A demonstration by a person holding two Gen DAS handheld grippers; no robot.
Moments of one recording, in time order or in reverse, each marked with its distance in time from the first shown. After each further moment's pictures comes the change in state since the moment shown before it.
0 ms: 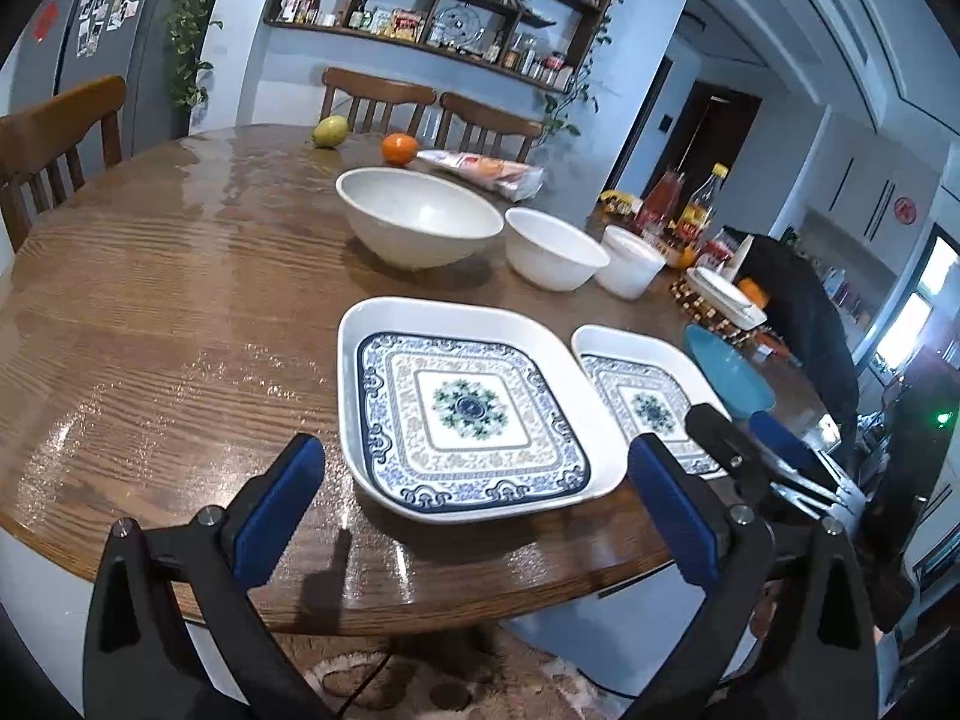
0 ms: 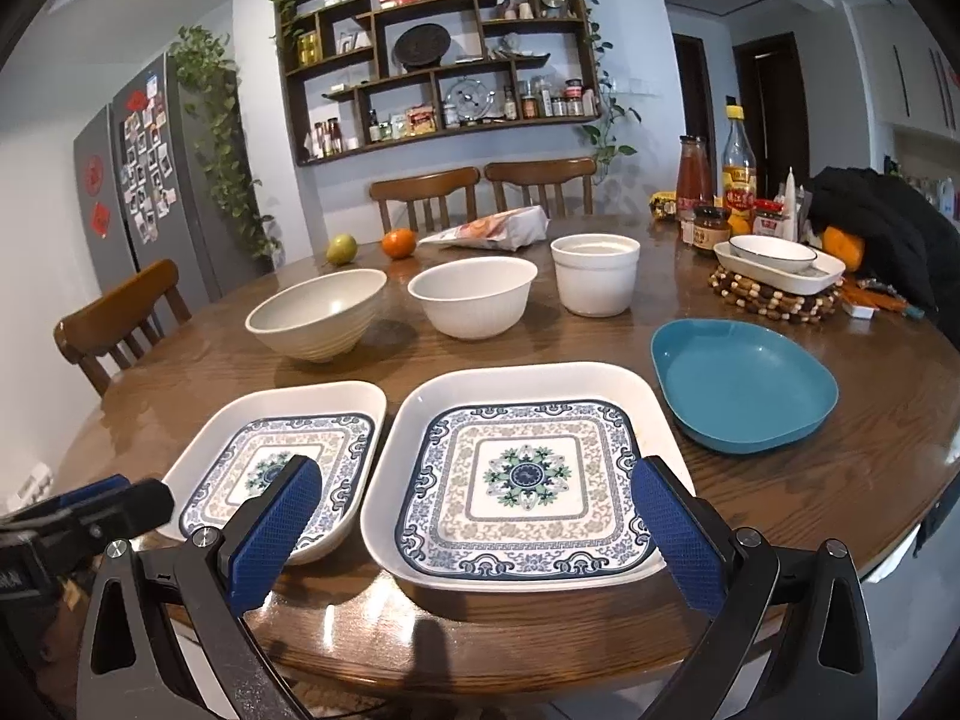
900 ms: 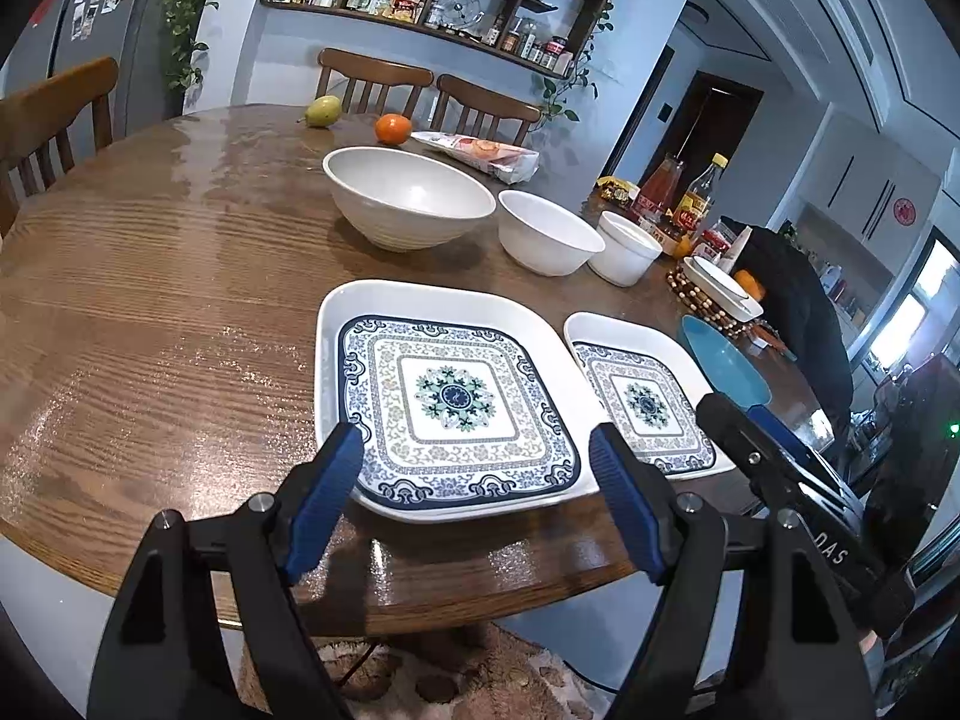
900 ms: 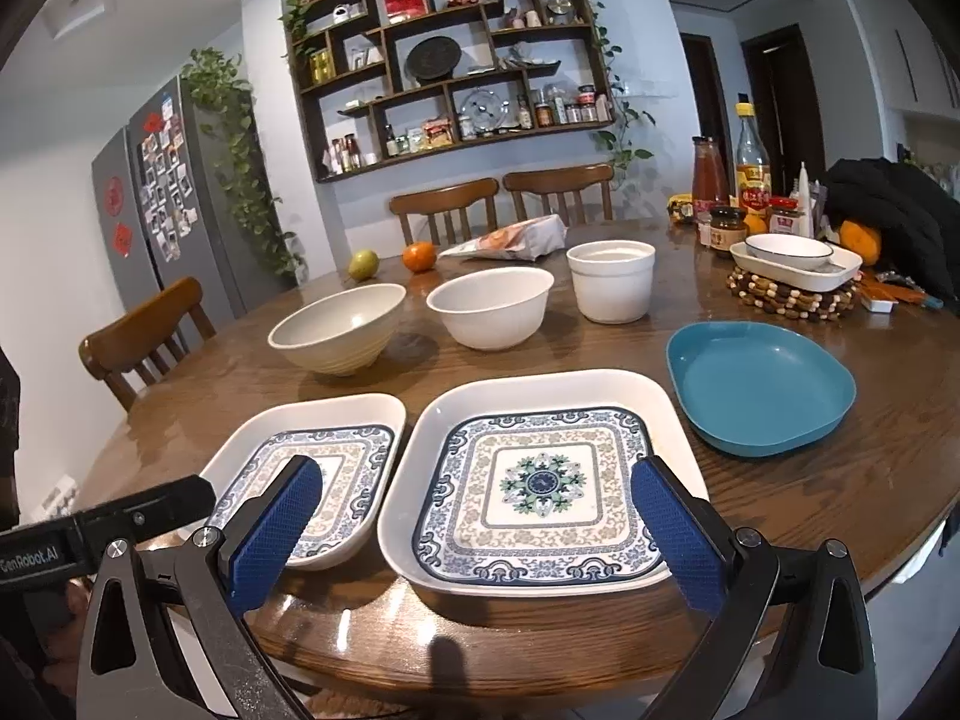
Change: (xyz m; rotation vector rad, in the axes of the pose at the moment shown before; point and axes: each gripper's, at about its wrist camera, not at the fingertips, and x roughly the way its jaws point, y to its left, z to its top) left arm 0.008 -0.001 0.001 -0.015 0.056 -0.014; right arm -0.003 -0.008 0.001 0.032 -0.026 0.062
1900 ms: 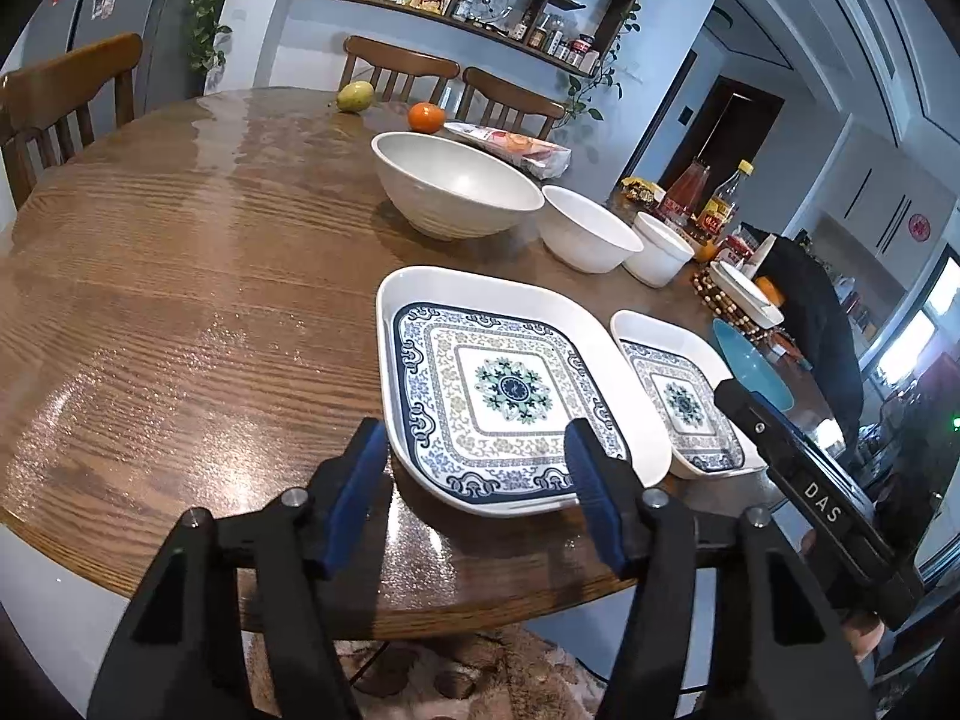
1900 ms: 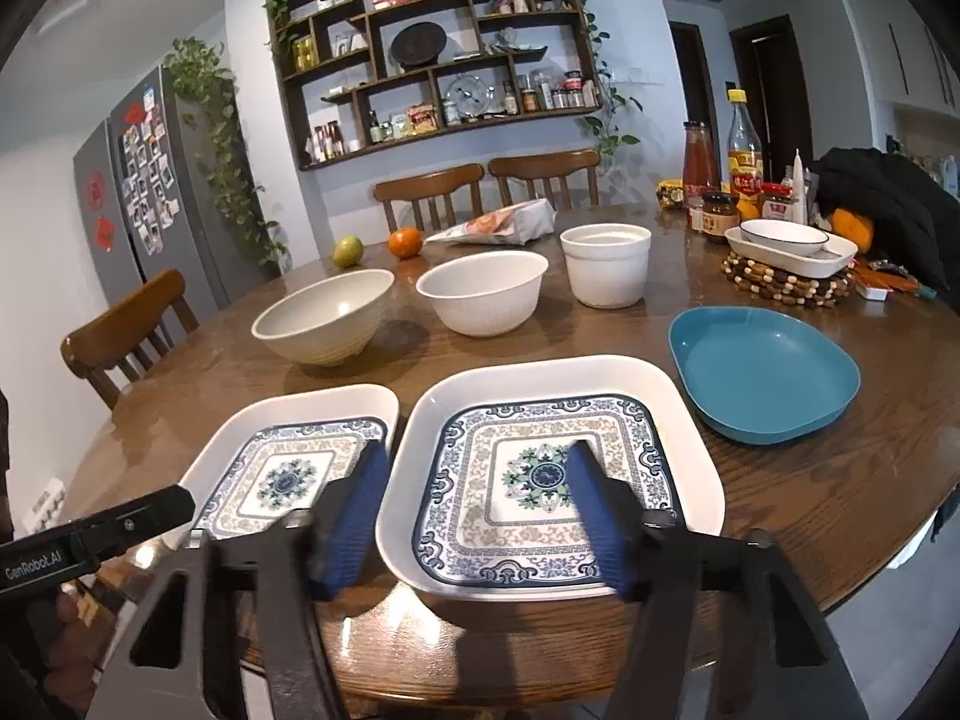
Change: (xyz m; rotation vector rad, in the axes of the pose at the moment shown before) left arm 0.000 0.022 -0.002 -0.037 0.014 0.030; right arm 0.013 0.007 -0.001 0.000 0.040 -0.045
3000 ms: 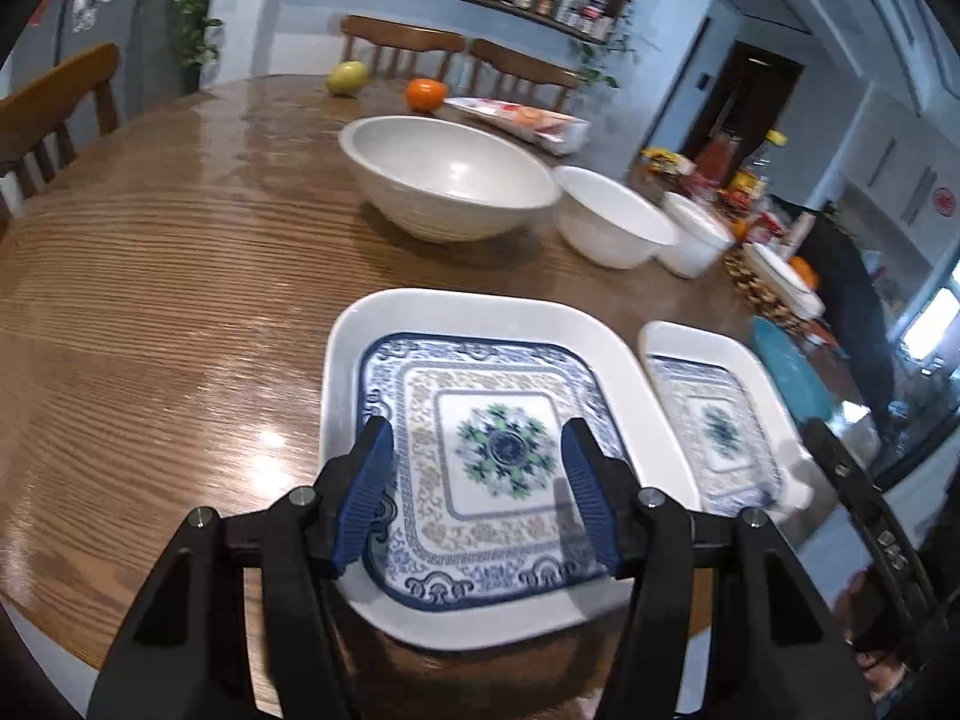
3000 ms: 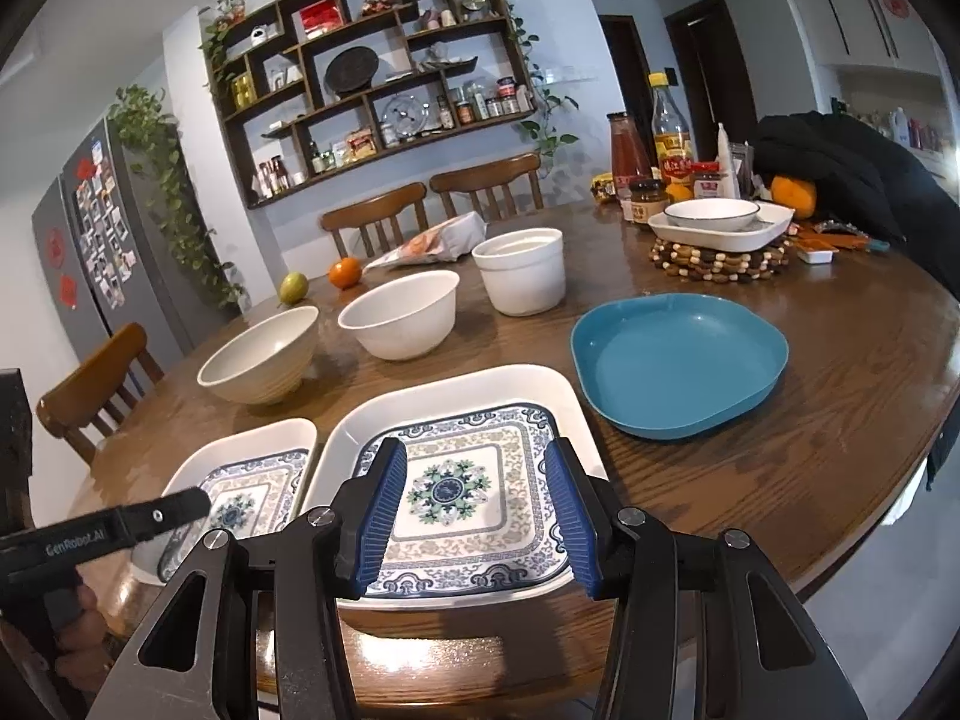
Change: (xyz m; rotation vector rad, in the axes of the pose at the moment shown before) left arm 0.043 -0.006 0.032 0.027 0.070 0.102; right arm -0.009 -0.043 0.001 0.131 -0.031 -0.053
